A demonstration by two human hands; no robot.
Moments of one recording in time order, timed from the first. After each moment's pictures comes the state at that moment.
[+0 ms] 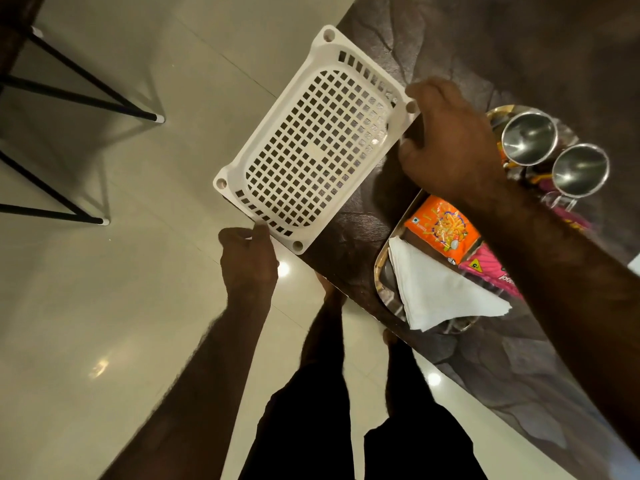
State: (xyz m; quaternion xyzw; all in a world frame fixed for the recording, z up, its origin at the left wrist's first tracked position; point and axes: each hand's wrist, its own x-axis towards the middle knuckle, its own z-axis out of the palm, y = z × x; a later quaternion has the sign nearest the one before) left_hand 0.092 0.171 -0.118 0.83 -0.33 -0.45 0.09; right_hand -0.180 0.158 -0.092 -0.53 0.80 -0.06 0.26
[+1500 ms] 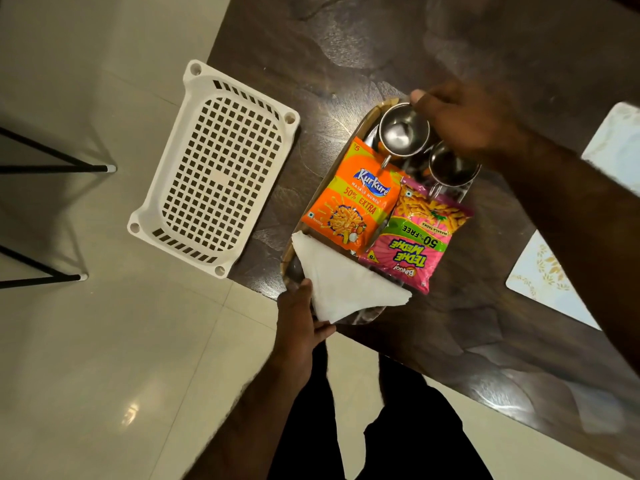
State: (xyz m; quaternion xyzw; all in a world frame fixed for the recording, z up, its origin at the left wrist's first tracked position) left_hand -0.019 0.292 -0.121 0.75 -0.14 -0.65 0.00; right_hand -0.345 0.239 -0.122 -0.32 0.84 -0.17 0.40
